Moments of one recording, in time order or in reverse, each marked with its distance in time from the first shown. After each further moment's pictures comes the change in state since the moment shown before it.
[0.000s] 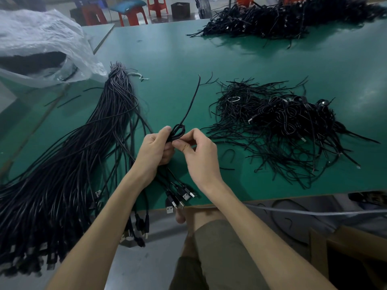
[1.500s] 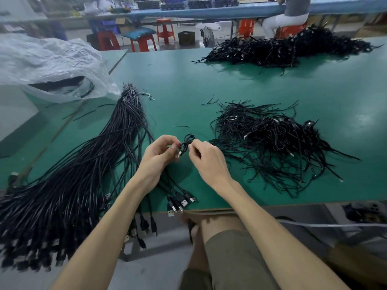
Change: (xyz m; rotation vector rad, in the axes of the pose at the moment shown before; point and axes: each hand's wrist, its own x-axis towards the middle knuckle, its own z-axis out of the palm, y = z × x) left_hand 0.002 -0.006 -0.012 -0.068 -0.073 0.212; right_hand 0.024 0.010 -0.026 -0.512 -0.107 -0.281
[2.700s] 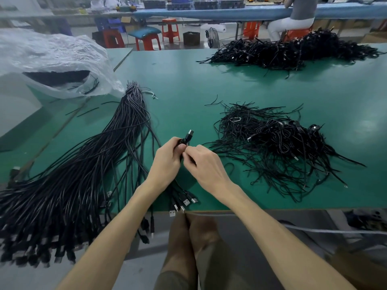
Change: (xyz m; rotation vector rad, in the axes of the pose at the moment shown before) left_hand -0.002 0.002 0.021 0.710 0.152 0.114; right_hand -0.006 -0.012 0.002 -0.092 -0.030 -0.220
